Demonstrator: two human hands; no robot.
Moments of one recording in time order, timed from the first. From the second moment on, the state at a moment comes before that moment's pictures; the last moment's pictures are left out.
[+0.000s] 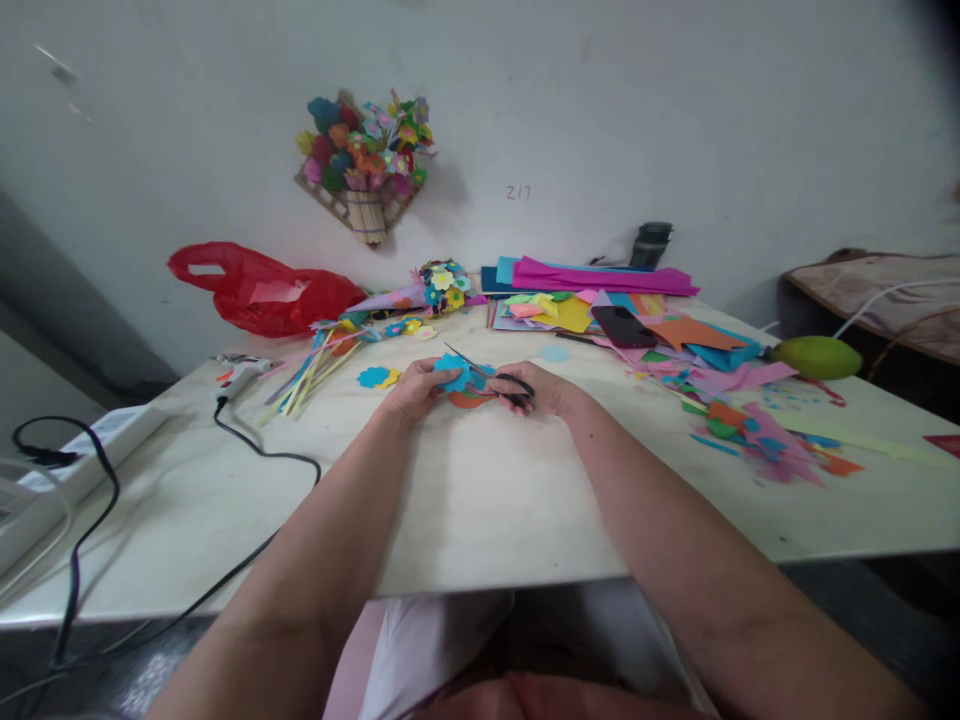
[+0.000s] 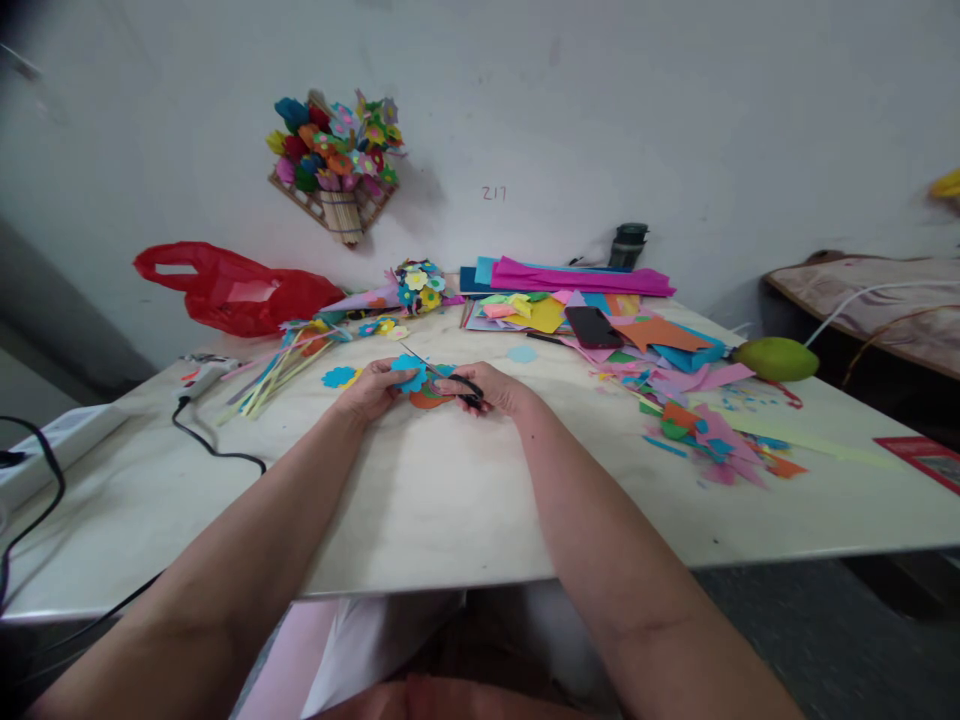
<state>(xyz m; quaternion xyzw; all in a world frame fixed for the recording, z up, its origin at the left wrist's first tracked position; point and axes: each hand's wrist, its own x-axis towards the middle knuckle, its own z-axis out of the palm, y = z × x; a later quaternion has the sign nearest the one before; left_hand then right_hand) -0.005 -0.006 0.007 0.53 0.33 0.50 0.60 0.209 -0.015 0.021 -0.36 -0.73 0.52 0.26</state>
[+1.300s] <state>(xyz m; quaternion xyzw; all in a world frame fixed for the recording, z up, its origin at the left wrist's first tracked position) -0.003 -0.010 0.012 0.50 0.34 0.52 0.60 0.206 -0.017 0.025 -0.38 -0.70 0.54 0.27</state>
